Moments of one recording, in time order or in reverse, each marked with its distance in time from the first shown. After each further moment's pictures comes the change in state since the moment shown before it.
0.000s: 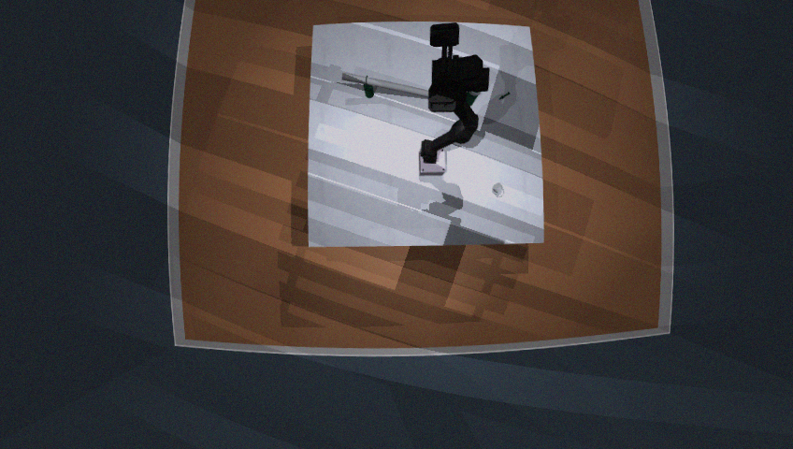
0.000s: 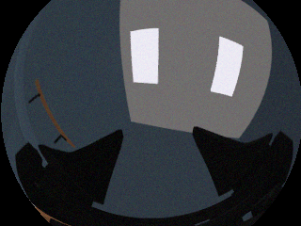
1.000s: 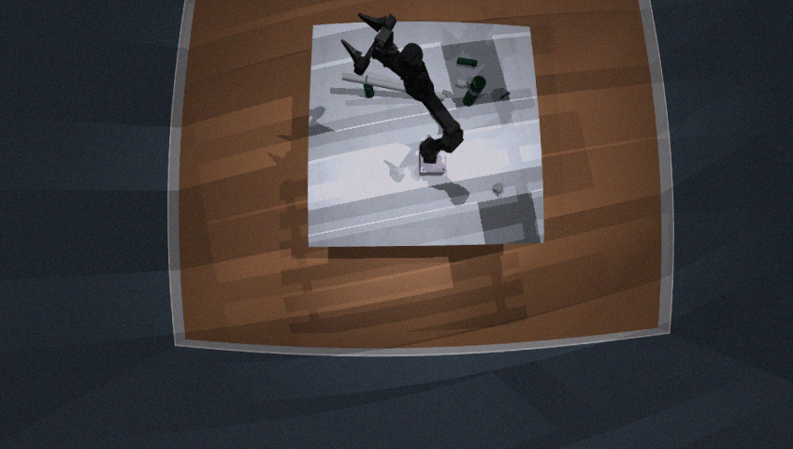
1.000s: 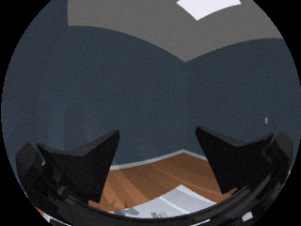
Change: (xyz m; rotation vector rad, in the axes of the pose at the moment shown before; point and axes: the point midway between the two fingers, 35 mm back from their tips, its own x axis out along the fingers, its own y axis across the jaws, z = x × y) arm -0.165 -0.147 -0.250 -0.275 0.982 -0.521
